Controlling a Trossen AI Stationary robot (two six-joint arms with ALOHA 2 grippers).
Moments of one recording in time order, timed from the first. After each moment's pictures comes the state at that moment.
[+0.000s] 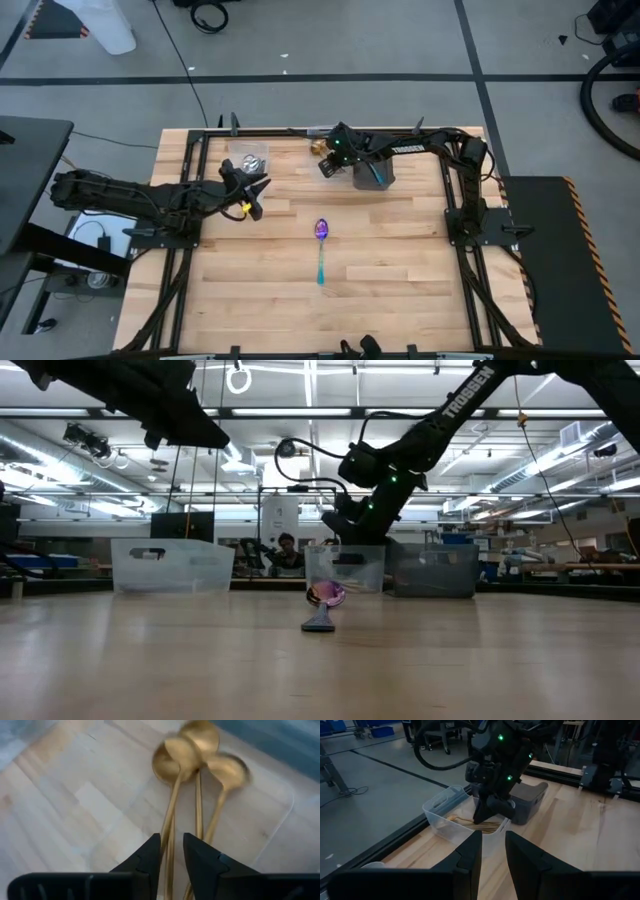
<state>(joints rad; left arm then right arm) -0.07 0.85 0.51 0.03 -0.67 -0.21 -0.48 1.96 1.24 -0.16 0.05 0.39</state>
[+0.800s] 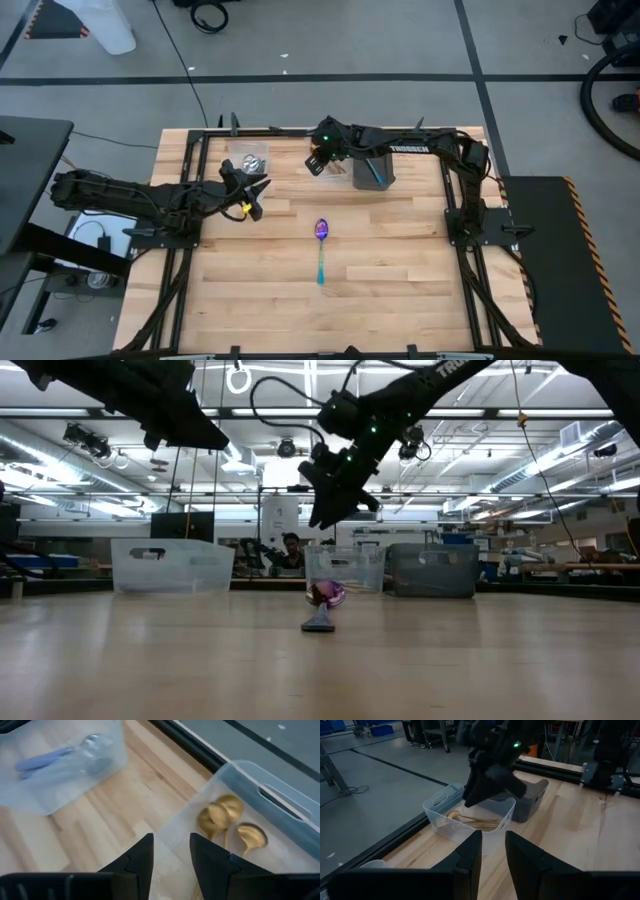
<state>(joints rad) -0.07 0.85 0.51 0.02 -0.67 -0.21 -0.38 1.94 1.50 -0.36 0.14 0.31</state>
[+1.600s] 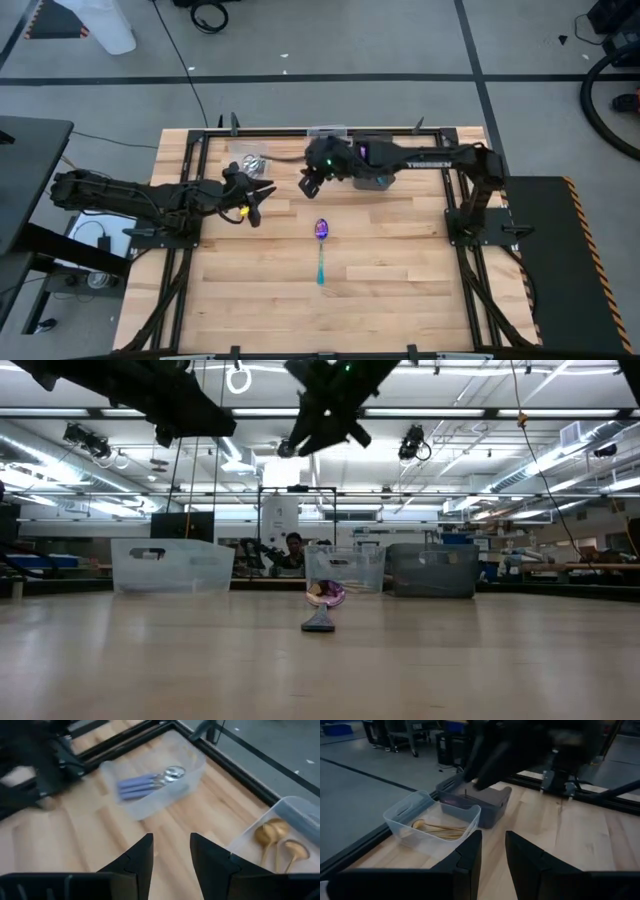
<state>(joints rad) -0.07 0.85 0.51 0.09 -0.51 -0.21 -0.13 1.81 1.63 -0.51 0.24 0.38</state>
